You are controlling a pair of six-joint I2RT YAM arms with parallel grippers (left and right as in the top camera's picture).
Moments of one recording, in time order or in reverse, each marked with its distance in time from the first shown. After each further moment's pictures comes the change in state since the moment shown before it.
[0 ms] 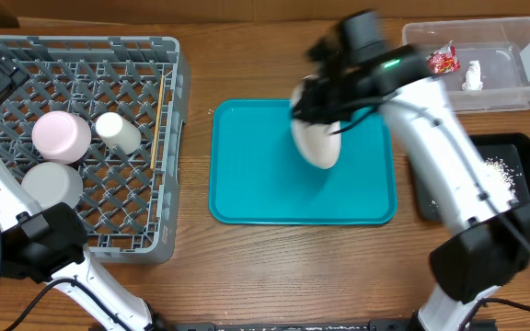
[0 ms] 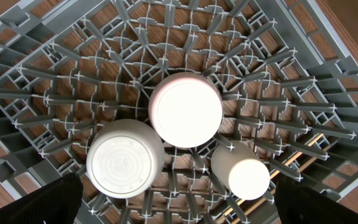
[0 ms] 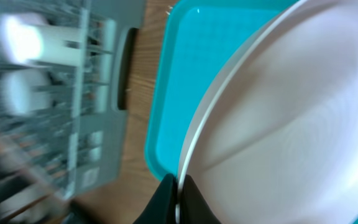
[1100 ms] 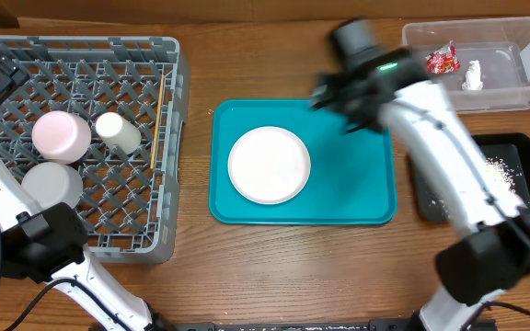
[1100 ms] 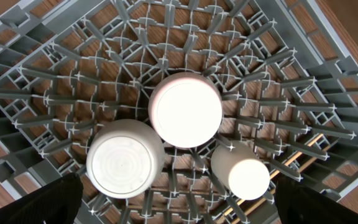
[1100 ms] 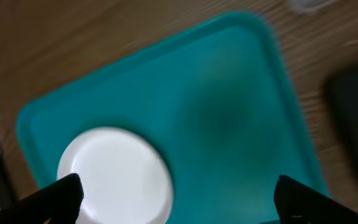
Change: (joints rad) left arm 0.000 0.000 0.000 0.000 0.000 0.000; right arm -0.126 -0.032 0.002 -0.141 0.472 0.339
